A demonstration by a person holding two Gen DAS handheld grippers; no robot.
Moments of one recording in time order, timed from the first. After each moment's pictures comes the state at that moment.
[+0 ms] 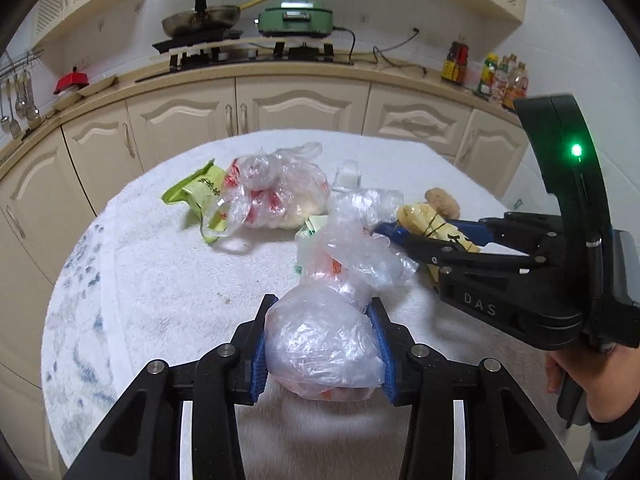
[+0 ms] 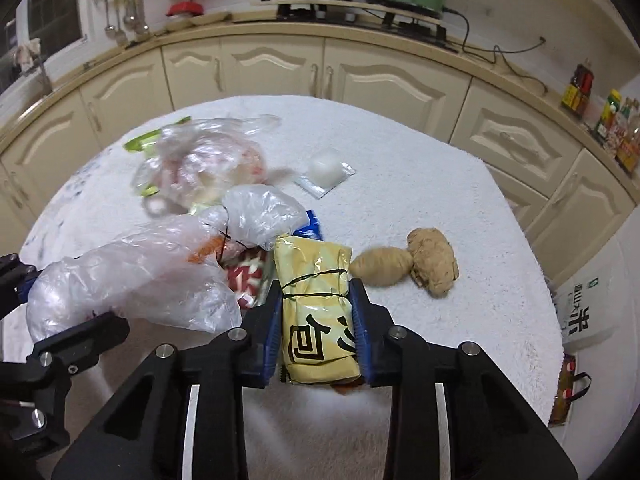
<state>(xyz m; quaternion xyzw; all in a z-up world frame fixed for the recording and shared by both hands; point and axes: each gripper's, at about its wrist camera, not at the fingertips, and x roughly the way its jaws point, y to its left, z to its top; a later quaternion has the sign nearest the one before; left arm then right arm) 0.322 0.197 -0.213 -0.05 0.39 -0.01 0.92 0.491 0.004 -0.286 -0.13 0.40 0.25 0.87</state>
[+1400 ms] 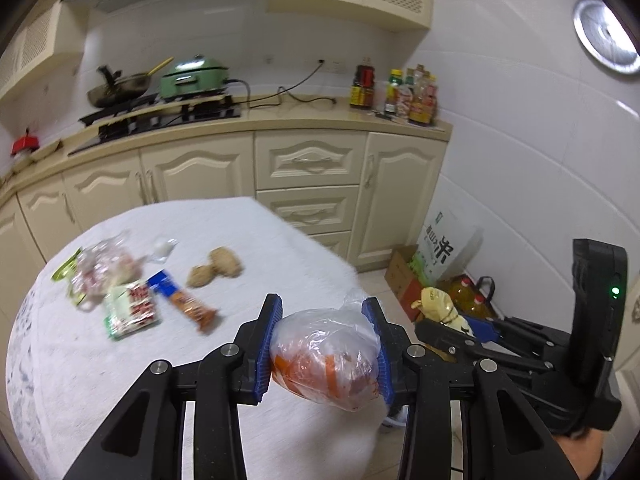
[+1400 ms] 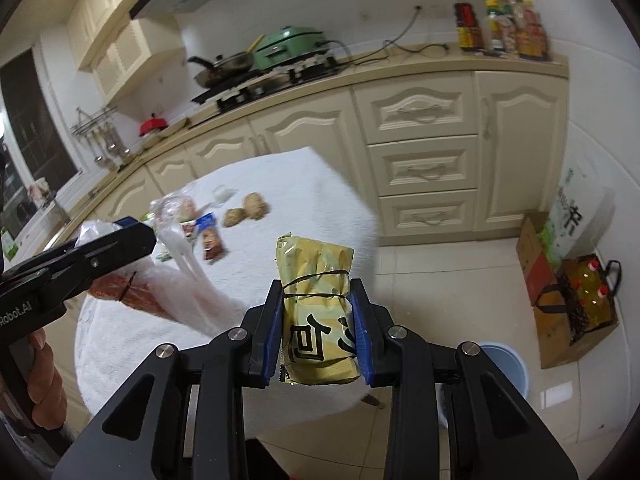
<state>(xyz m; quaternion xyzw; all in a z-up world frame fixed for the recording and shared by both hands) 0.289 -0.023 -0.139 -0.01 0.32 -0.09 0.94 0.399 -0.261 -0.266 0.10 0.35 0.22 0.91</state>
